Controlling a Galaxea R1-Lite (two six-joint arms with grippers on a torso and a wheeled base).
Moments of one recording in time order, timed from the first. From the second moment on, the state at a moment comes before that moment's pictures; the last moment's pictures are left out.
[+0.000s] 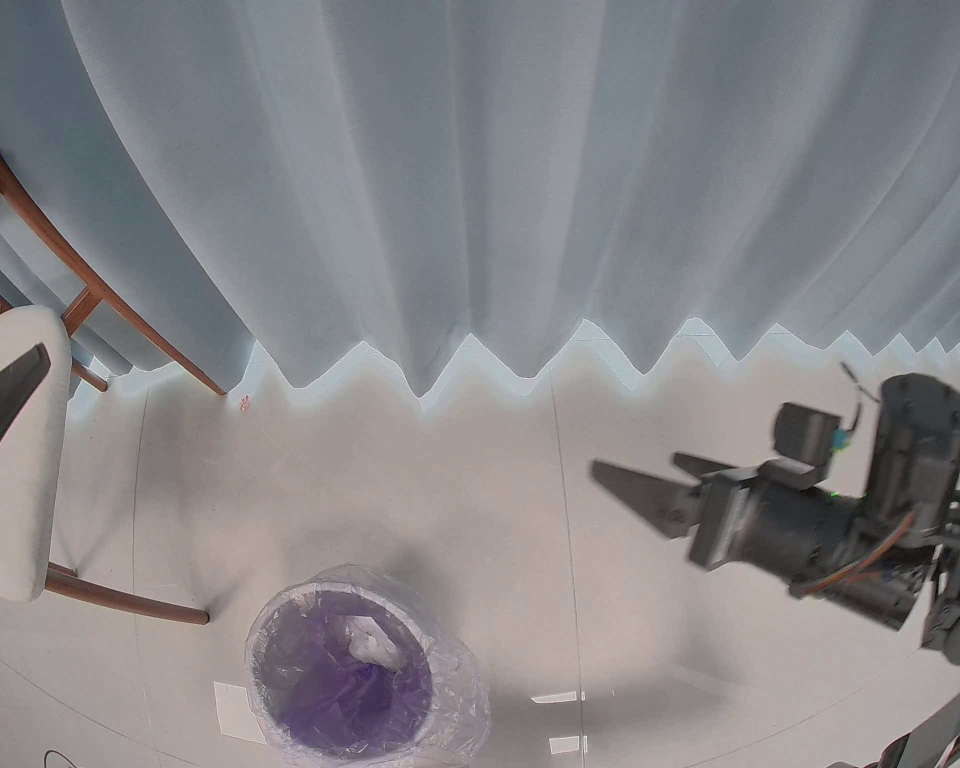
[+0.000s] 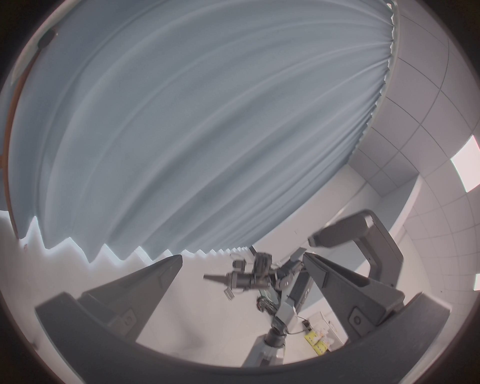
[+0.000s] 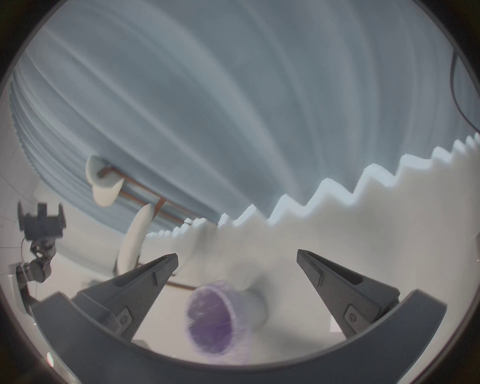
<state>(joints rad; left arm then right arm) -0.05 0.80 -0.53 -0.80 -0.98 -0.79 0.85 1.48 -0.62 -0.64 -0.18 0.45</state>
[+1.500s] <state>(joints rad) -0.12 0.11 -0.02 -0.03 0.05 0.01 0.01 0.02 -0.02 -0.02 -0.03 0.04</state>
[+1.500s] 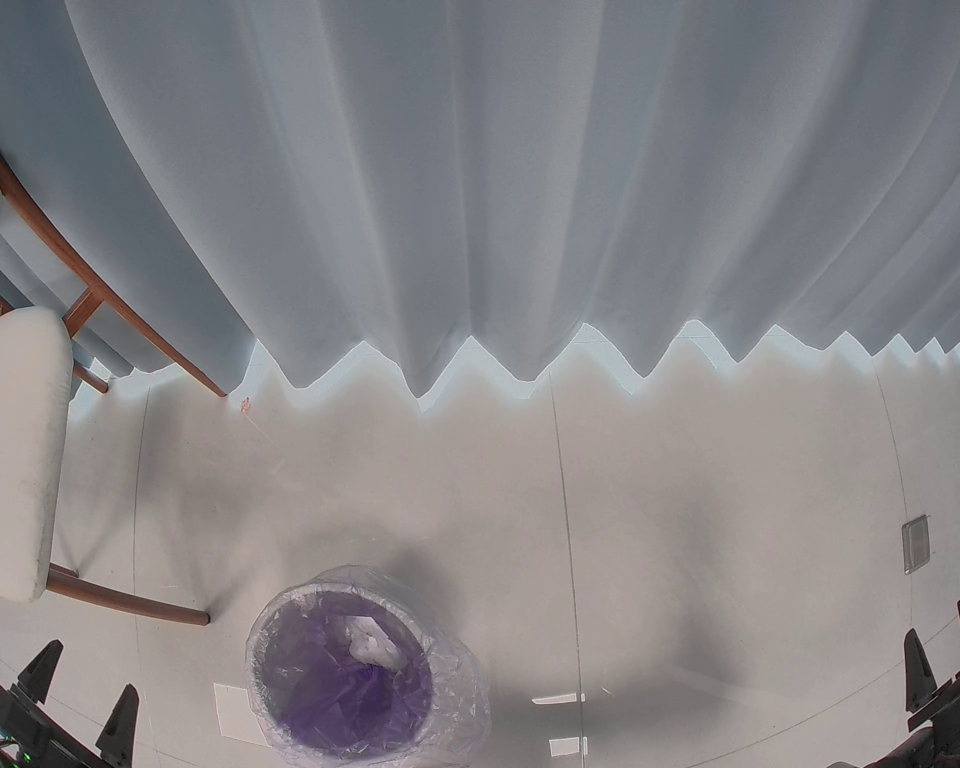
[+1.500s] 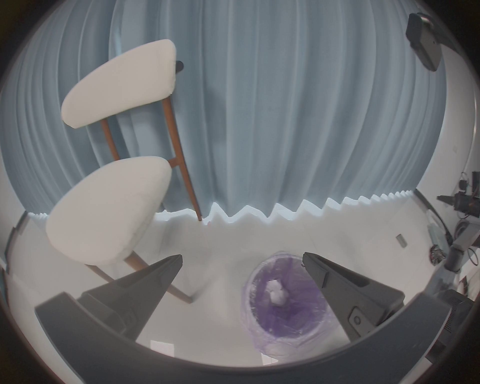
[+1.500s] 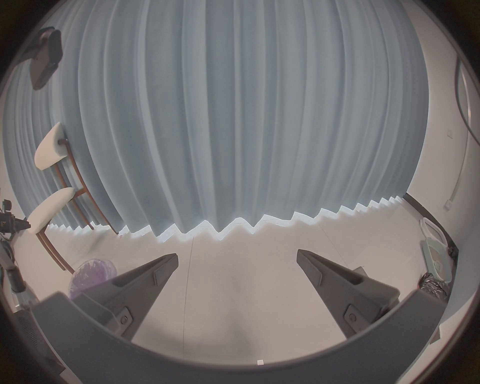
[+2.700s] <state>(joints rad) -0.01 0.02 -0.02 0.00 0.00 0.00 0.00 0.01 -0.02 0.00 -0.05 0.04</state>
